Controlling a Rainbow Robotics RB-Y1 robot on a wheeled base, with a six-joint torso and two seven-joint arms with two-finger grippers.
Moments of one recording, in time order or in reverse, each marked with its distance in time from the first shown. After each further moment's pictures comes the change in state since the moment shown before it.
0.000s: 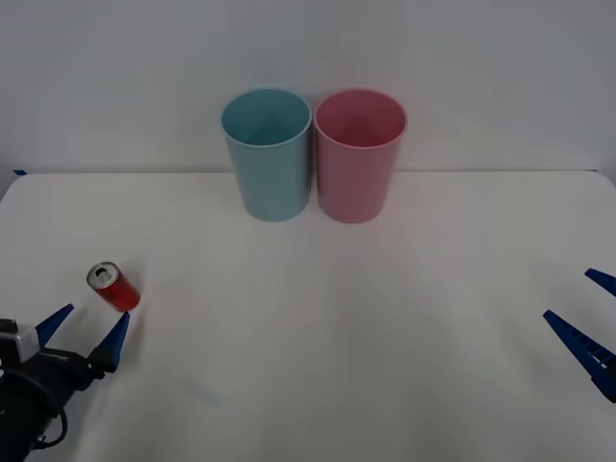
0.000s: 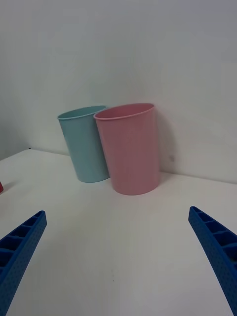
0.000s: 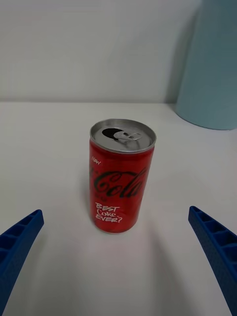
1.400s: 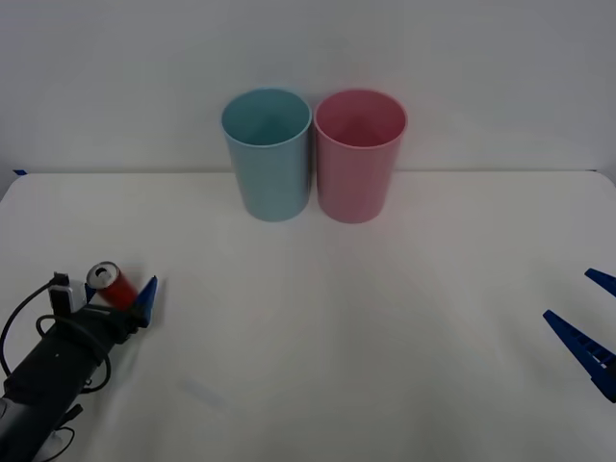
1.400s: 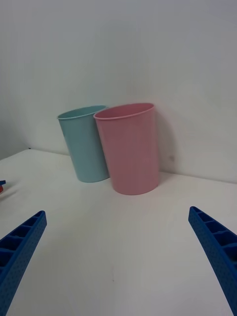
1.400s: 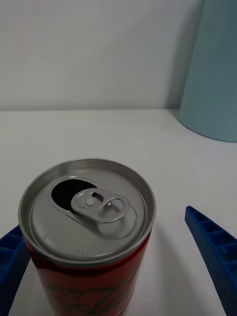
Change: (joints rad) right arm 0.000 0.000 0.000 0.000 0.000 0.000 0.000; left arm -0.228 -0.045 -0.004 0.166 -0.088 0.064 -0.031
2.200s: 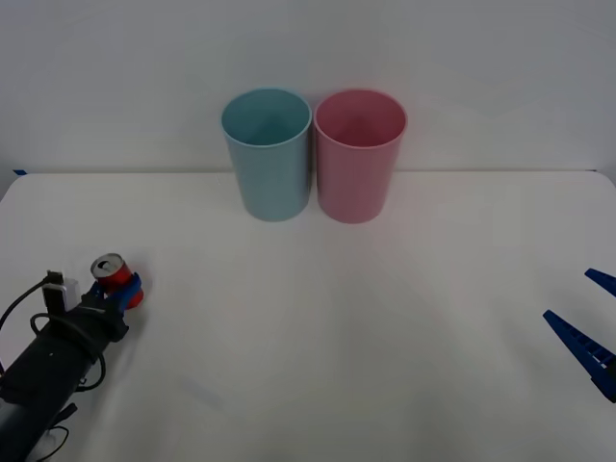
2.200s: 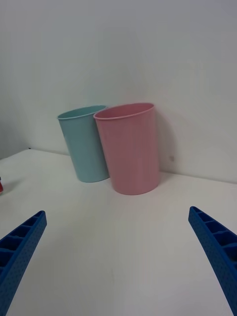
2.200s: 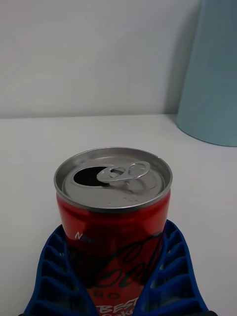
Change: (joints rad) right arm 0.000 0.000 0.000 0.000 0.000 0.000 0.000; left arm 0.000 0.015 0.007 -0.005 0.019 -0.032 -0.004
